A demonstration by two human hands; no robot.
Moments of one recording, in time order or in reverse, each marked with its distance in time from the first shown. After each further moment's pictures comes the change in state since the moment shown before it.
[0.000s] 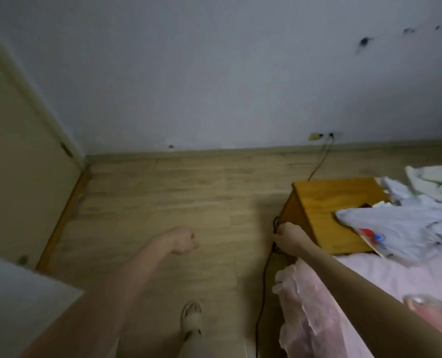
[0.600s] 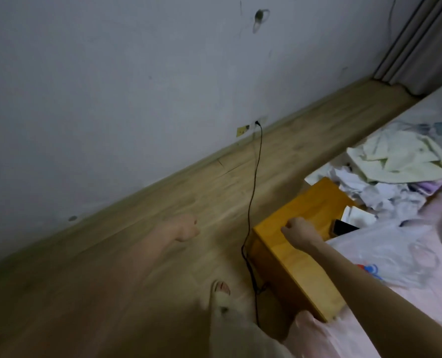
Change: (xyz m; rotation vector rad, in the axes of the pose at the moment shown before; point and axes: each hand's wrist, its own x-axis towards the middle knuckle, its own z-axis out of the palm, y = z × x) left_hand 0.423 0.228 -0.275 0.451 -0.127 0.378; right_hand 0.323 0.088 -0.207 0.322 0.171 0.412
